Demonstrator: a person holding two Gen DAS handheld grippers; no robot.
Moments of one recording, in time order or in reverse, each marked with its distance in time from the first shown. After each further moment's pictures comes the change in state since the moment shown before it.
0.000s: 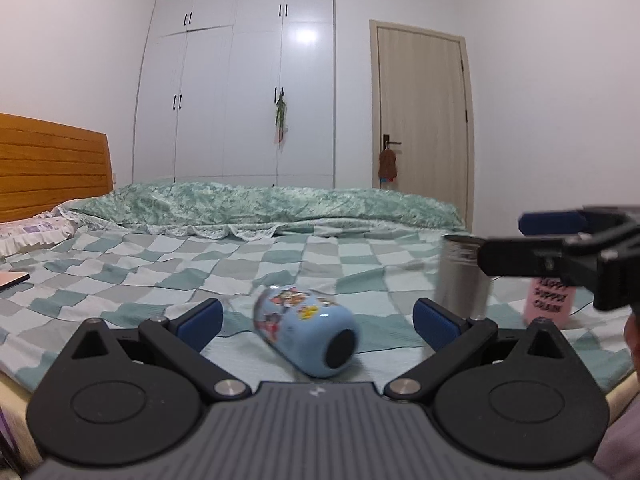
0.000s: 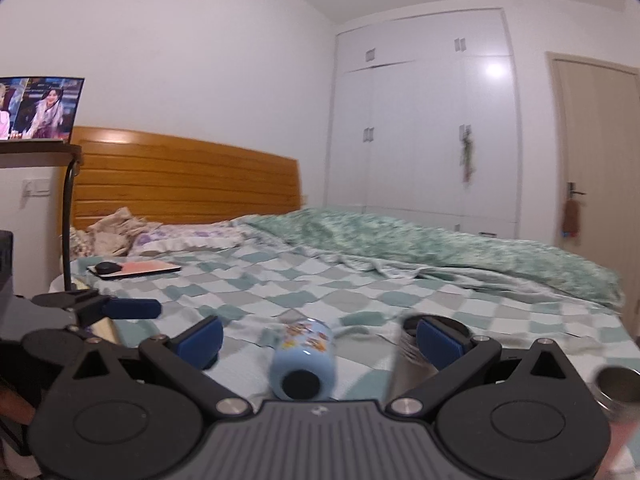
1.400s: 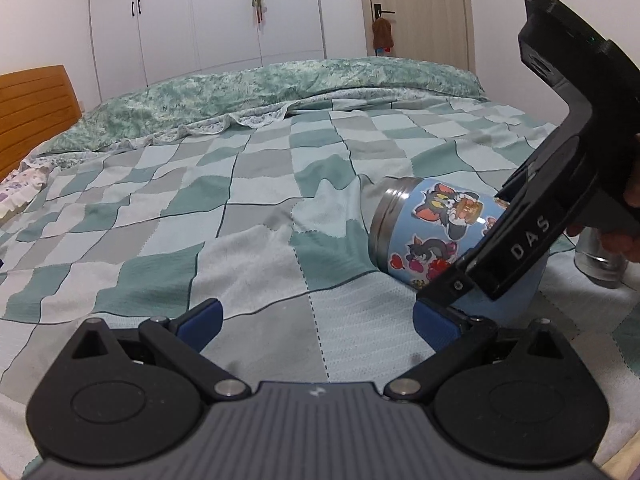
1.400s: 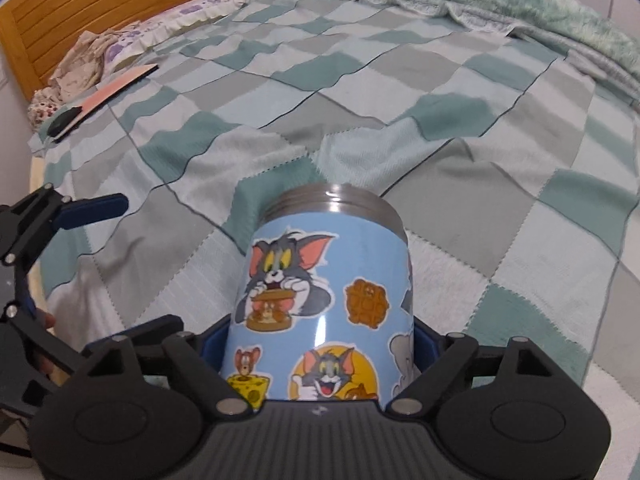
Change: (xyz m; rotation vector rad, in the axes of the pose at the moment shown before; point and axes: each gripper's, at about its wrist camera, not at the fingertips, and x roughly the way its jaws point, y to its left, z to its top) left arm 0.154 0.113 -0.015 0.141 0.391 -0.040; right arm 0.321 -0.010 -0.027 0.121 0.852 0.183
